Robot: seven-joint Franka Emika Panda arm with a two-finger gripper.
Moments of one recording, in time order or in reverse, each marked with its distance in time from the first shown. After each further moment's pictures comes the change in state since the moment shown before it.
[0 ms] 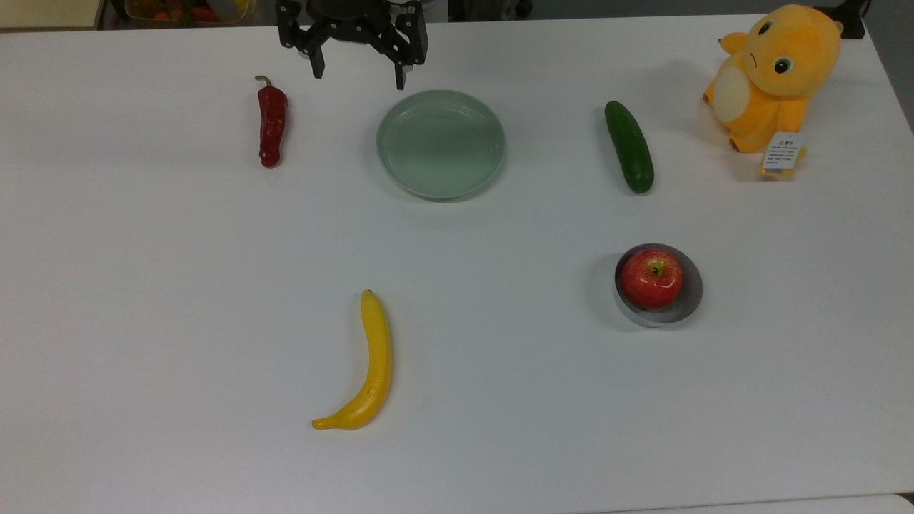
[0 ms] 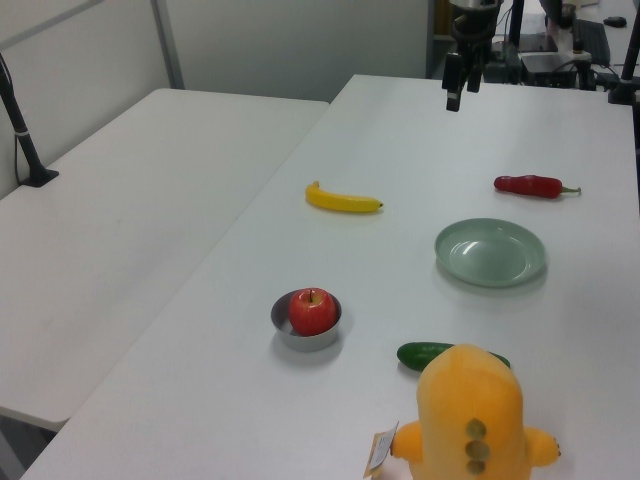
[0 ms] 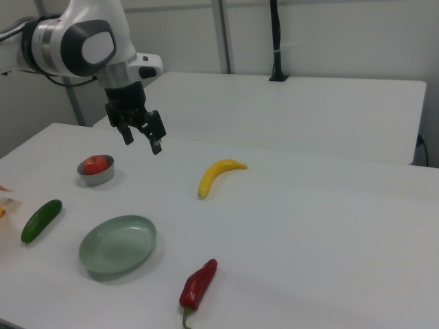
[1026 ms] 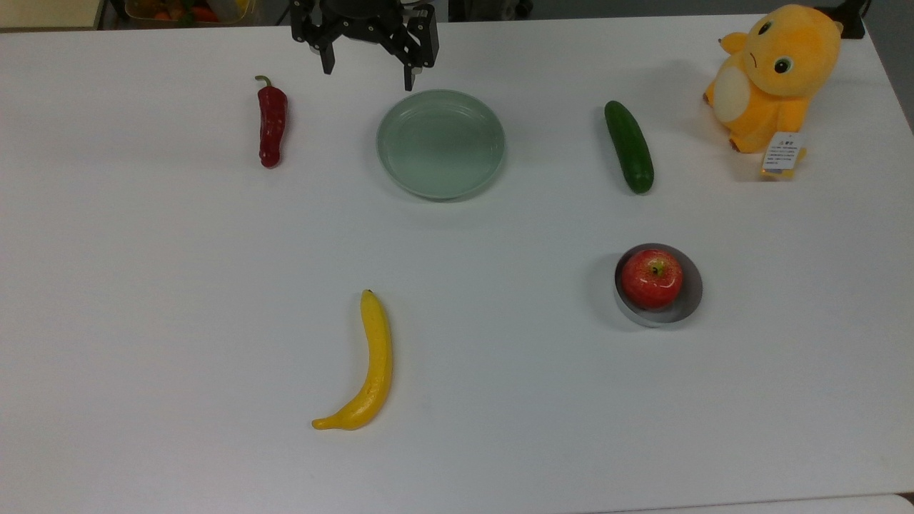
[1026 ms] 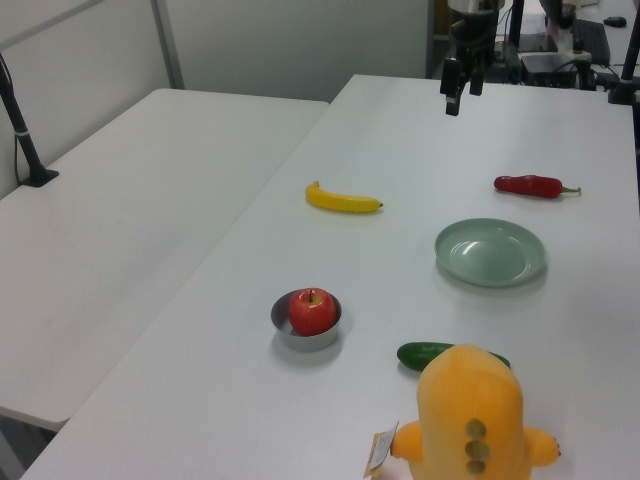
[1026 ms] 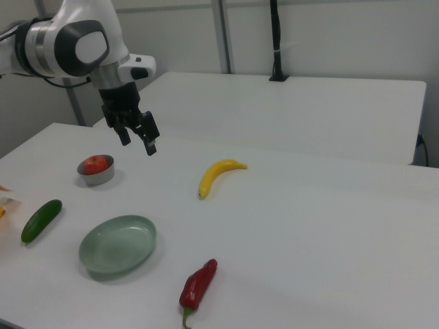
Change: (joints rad) arm 0.031 -0.008 -0.001 -0.015 -0.033 0.000 0.096
